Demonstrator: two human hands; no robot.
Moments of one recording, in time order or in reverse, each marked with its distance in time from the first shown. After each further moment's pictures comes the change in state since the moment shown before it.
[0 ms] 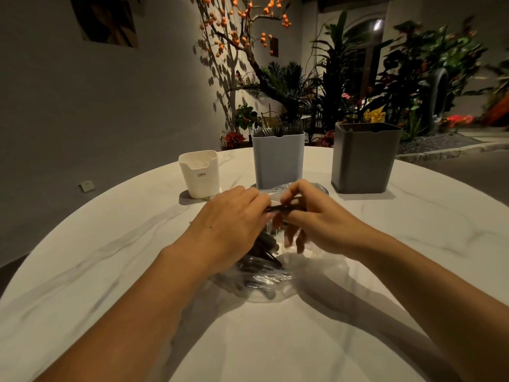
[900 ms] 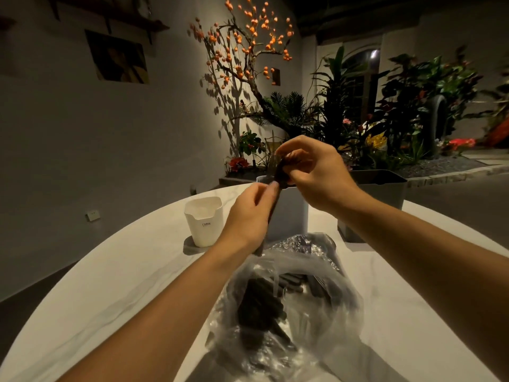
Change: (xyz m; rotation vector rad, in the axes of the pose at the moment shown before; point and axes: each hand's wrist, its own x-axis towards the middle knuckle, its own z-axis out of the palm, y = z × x) left_hand 0.106 -0.010 -0.020 -1.028 0.133 -0.631; right_hand 0.104 -0.082 -0.062 -0.223 0.422 -0.318
